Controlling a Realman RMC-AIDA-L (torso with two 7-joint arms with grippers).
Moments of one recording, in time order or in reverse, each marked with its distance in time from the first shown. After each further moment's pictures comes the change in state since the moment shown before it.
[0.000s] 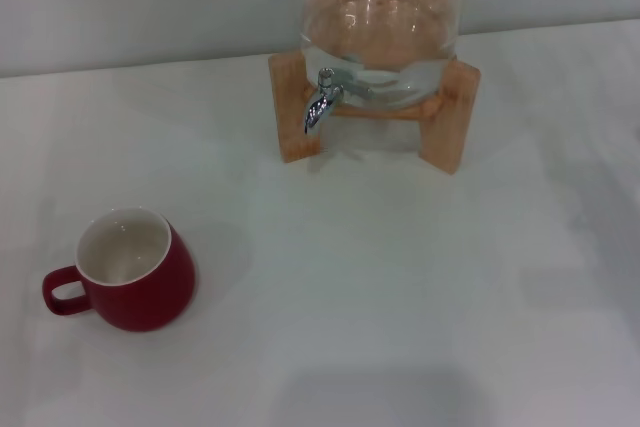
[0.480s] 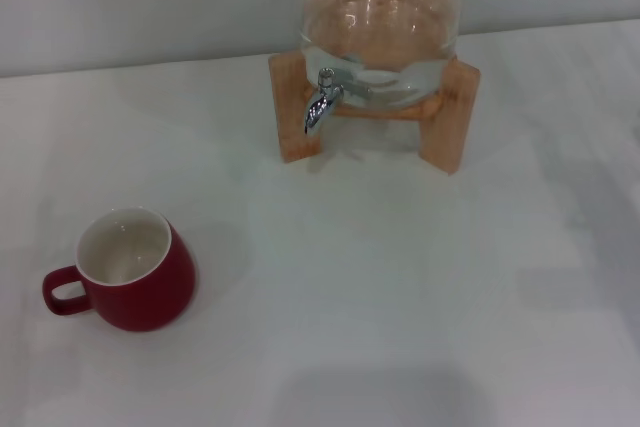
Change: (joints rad) left arm 0.001 0.000 0.000 0.001 -0.002 -0.001 -0.001; right arm 0.002 0.000 -0.001 0.000 -0.002 -0.010 -0.003
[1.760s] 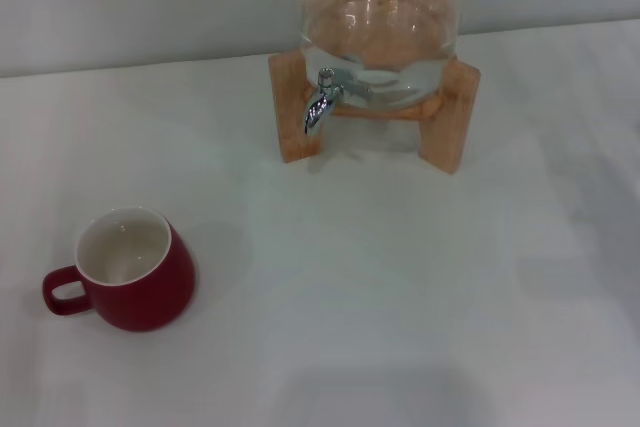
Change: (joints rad) left arm 0.117 -0.015 0.009 0.097 0.121 -0.004 0.003; right arm 0.016 -0.002 0.000 -0.031 0.000 0.041 0.000
